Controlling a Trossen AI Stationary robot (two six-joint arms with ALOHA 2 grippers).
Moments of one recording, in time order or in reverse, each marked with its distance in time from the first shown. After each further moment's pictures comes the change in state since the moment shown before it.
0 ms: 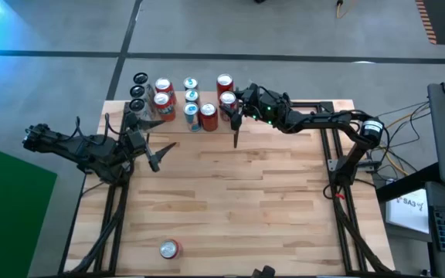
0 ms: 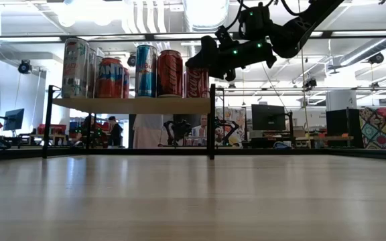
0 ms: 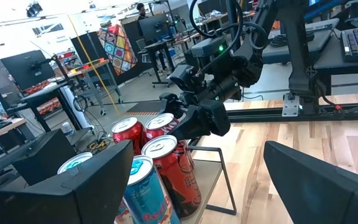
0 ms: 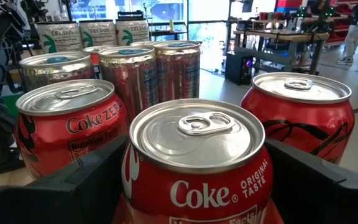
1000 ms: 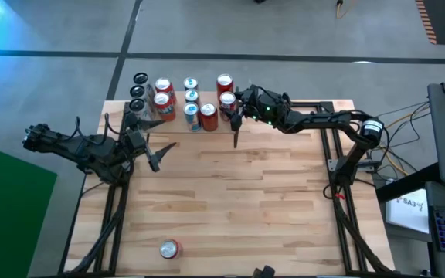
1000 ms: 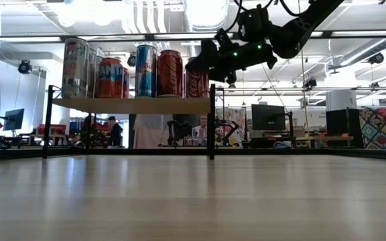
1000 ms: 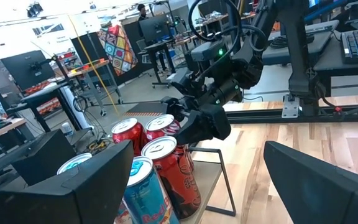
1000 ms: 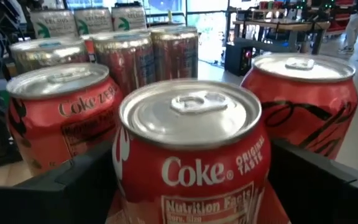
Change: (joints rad) left arm 0.000 0.000 0.000 0.006 0.000 0.000; right arm 0.000 0.001 -0.002 -0.028 0.004 0.012
